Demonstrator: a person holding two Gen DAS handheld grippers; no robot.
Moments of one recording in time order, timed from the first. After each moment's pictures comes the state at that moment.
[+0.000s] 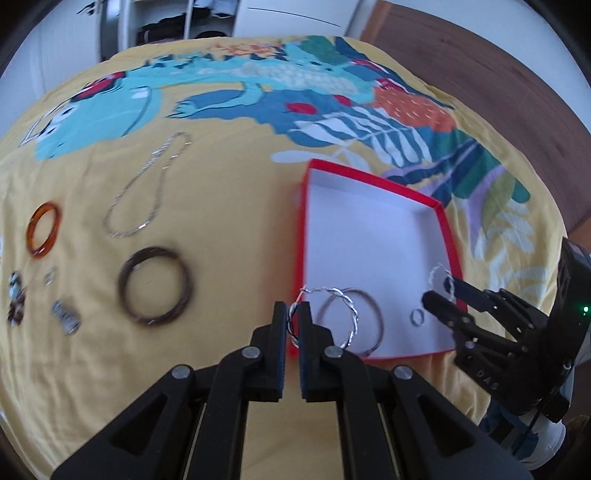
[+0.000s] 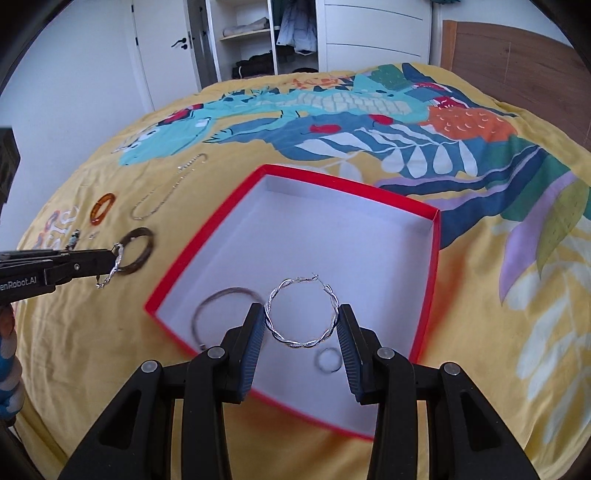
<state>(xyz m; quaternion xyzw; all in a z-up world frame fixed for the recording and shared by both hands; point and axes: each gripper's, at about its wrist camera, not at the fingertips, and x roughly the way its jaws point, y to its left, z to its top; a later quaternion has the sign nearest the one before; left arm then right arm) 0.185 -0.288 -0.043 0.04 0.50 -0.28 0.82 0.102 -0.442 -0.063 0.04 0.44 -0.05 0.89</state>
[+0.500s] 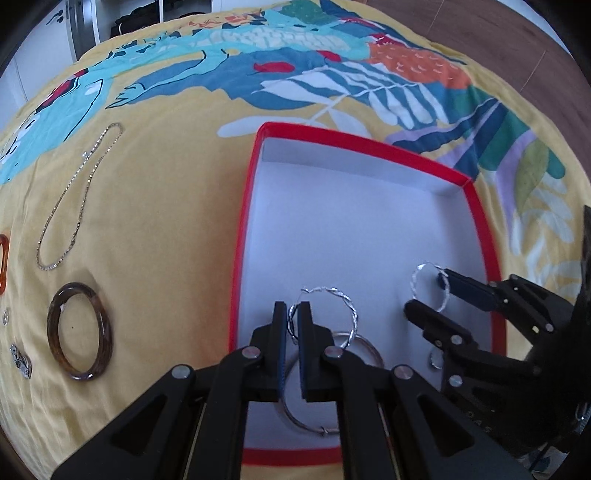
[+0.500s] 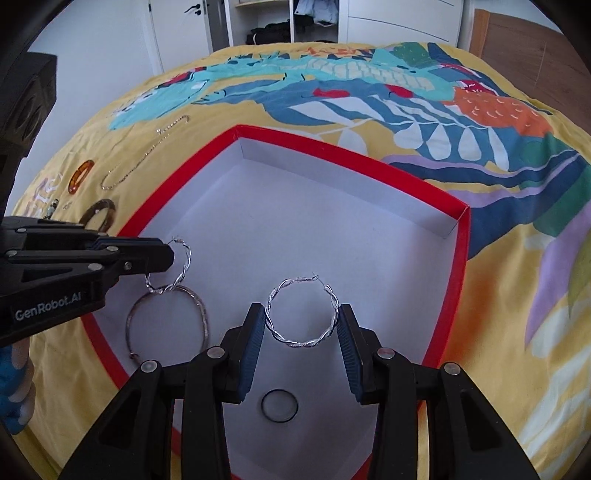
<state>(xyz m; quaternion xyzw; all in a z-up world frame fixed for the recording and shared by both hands) 0.216 -0.363 -0.100 0.09 0.54 -0.27 0.79 0.146 -0.471 -0.105 0.00 0.49 -0.02 0.87</state>
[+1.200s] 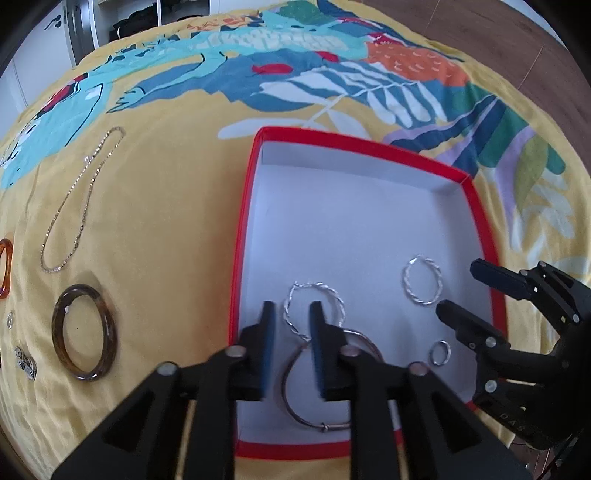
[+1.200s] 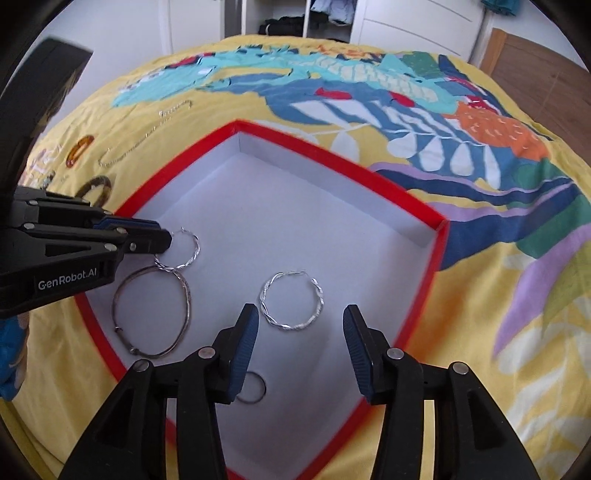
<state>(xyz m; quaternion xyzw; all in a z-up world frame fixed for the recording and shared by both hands) 0.211 -0.362 -0.090 0.10 0.53 -0.27 0.80 0.129 -0.474 -0.083 -0.04 0.49 -0.03 0.87</state>
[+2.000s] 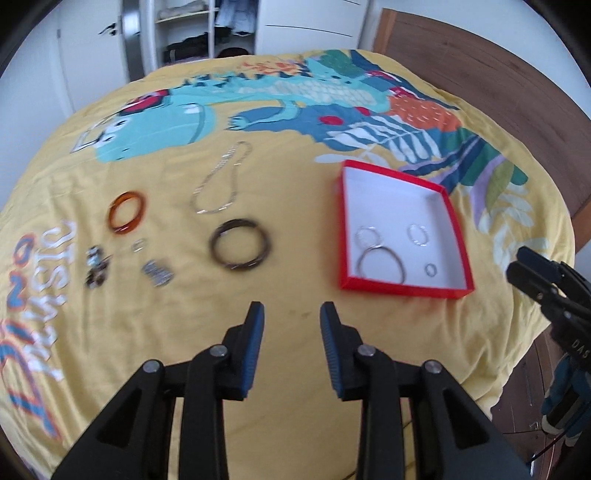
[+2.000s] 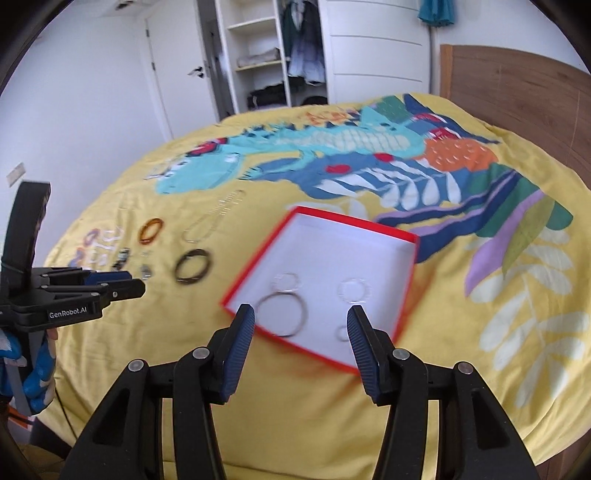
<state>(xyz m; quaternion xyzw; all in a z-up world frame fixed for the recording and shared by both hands) 0.117 -0.187 0.010 0.07 0.48 -0.23 0.85 0.017 -0.394 0.026 0.06 0.38 -0.02 0.92</state>
